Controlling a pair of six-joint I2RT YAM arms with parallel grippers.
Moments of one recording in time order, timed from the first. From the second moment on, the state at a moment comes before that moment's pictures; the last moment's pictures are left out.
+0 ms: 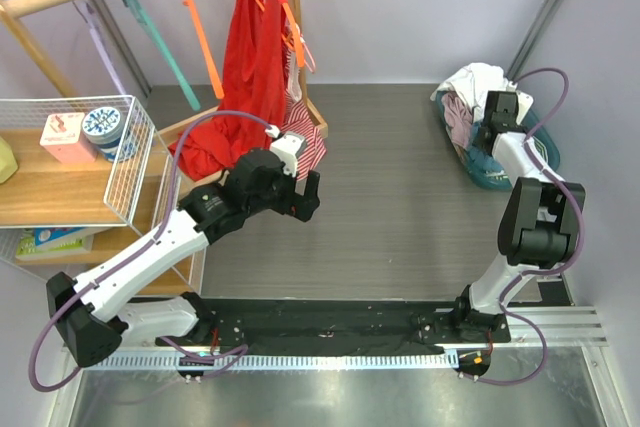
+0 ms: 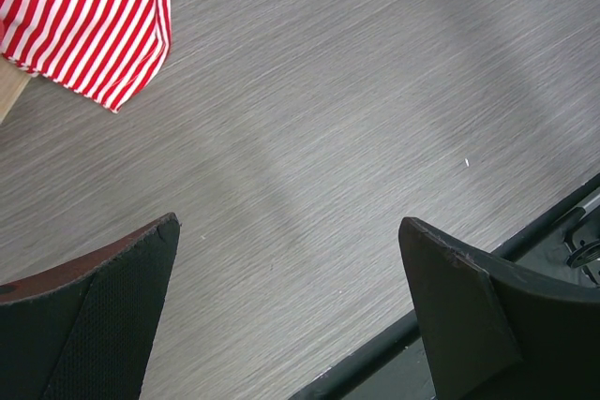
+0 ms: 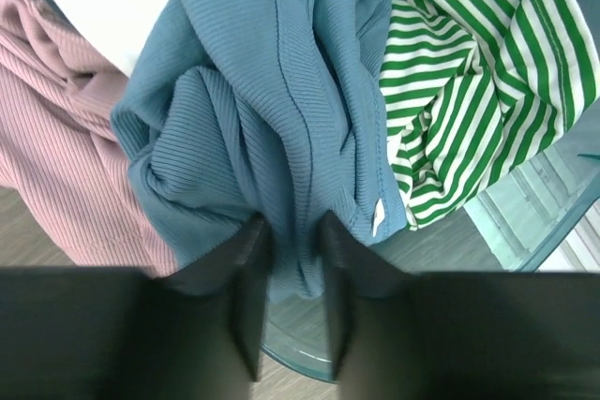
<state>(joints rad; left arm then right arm) -0.81 1.14 1.09 -0.54 -0.10 -0.27 -0.16 1.72 1.27 -0.34 0.36 0.32</state>
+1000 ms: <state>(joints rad) -0.81 1.13 1.09 -0.56 -0.14 -0.27 -0.05 1.48 2.04 -0.52 0.33 0.30</state>
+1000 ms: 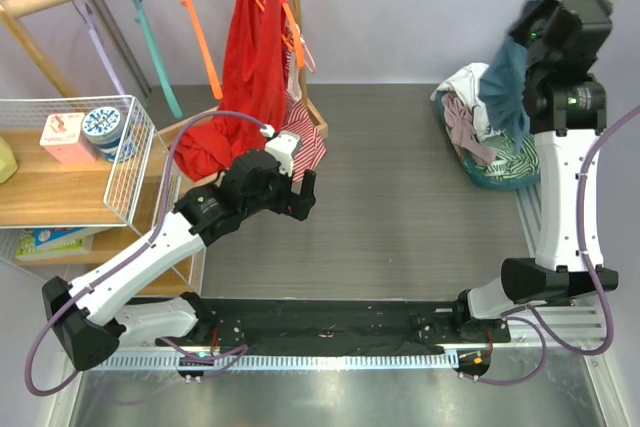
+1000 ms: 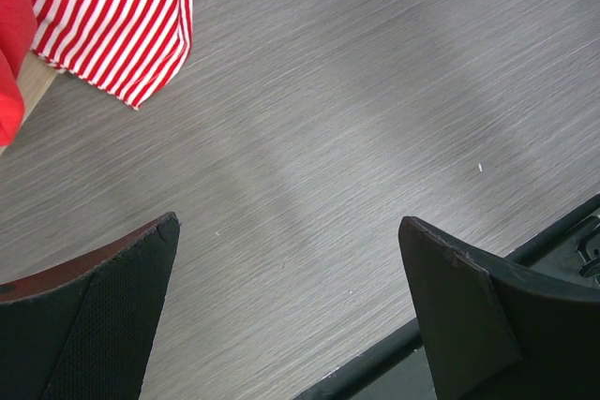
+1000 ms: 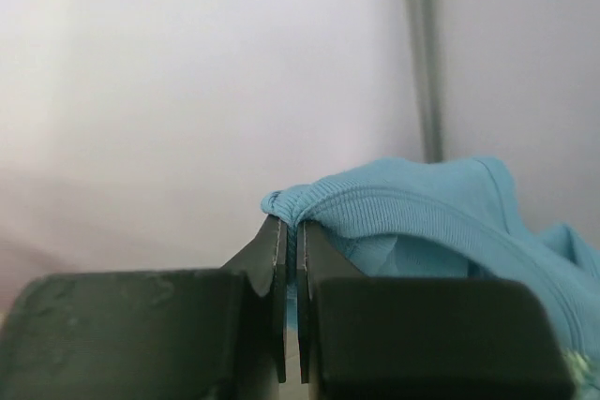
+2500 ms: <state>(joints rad) -0.99 1.17 0.85 -0.32 -0.22 -0.49 0.34 1.19 0.79 -0.47 0.32 0.57</state>
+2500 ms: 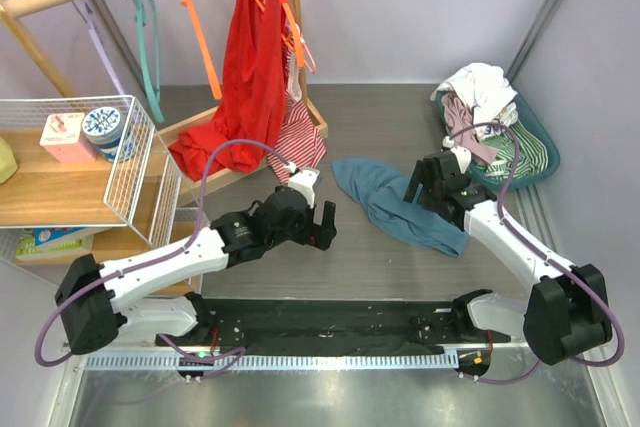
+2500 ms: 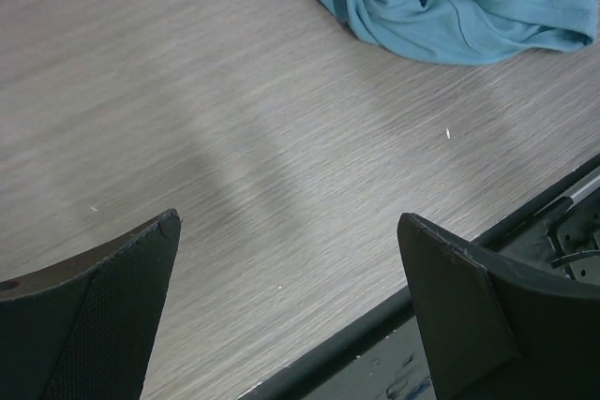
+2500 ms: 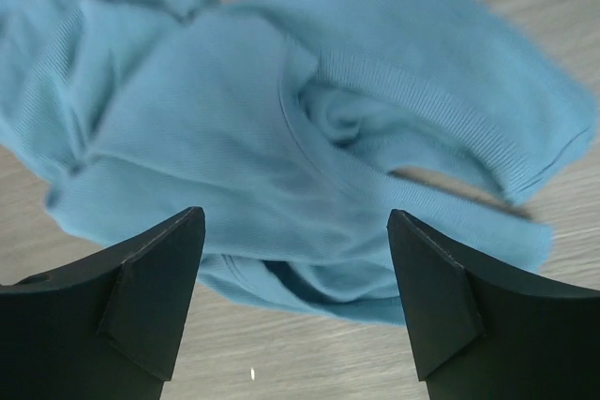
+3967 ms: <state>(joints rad) -1.01 1.17 0.57 -0.14 -0.20 -0.69 0.71 1.13 0.74 -0.52 0.14 0.75</state>
